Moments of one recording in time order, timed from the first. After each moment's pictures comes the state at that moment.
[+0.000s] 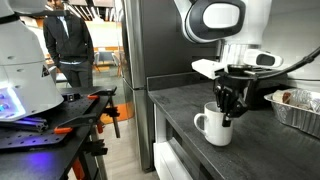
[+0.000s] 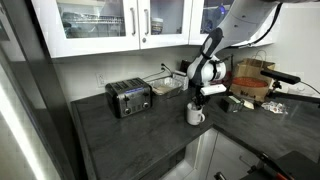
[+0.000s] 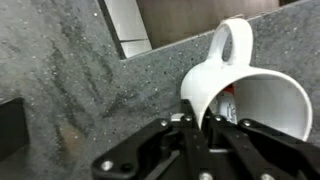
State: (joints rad) arm -0.14 0.68 -0.08 -1.95 -0.01 2.61 -0.12
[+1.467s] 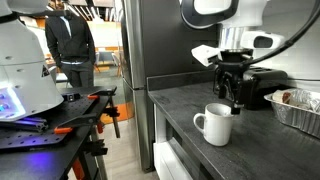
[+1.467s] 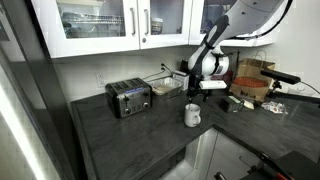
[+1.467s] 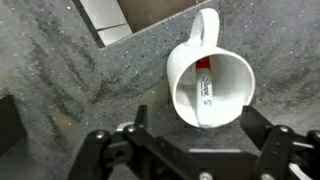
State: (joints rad) arm -0.21 0.56 0.01 -2.04 0.10 2.67 -0.13
